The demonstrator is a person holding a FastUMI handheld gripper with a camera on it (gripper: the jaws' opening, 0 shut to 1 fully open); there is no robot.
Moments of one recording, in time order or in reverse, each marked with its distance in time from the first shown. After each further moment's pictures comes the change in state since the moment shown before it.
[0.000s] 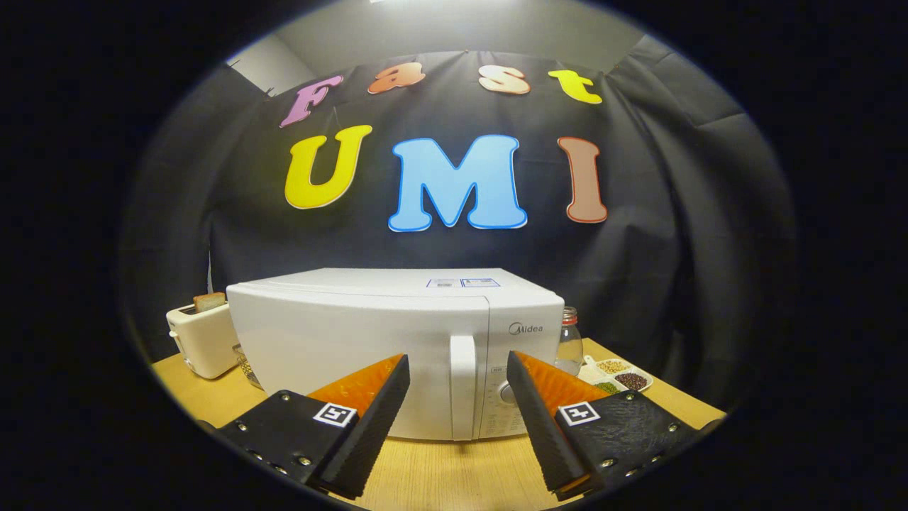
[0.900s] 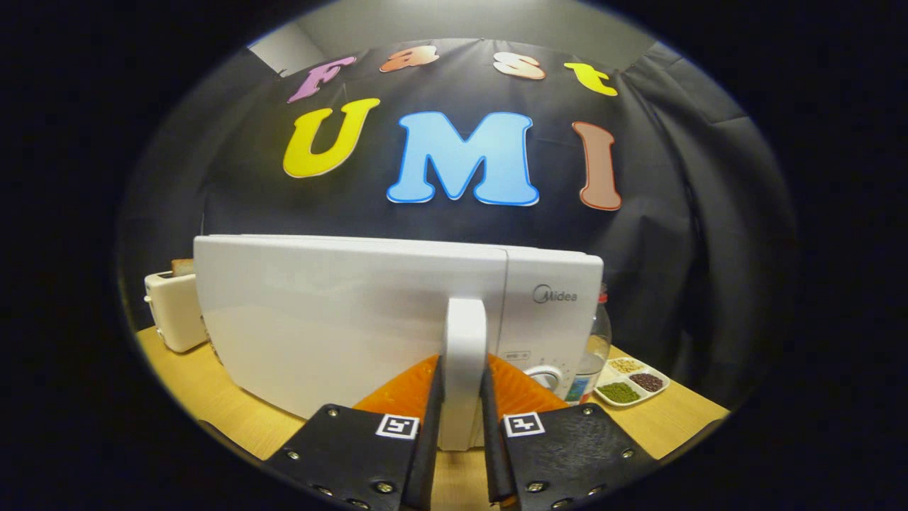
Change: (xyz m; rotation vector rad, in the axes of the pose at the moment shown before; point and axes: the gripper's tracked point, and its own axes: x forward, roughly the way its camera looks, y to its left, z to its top) arm 0.048 0.002 -0.039 -0.071 0.010 0.006
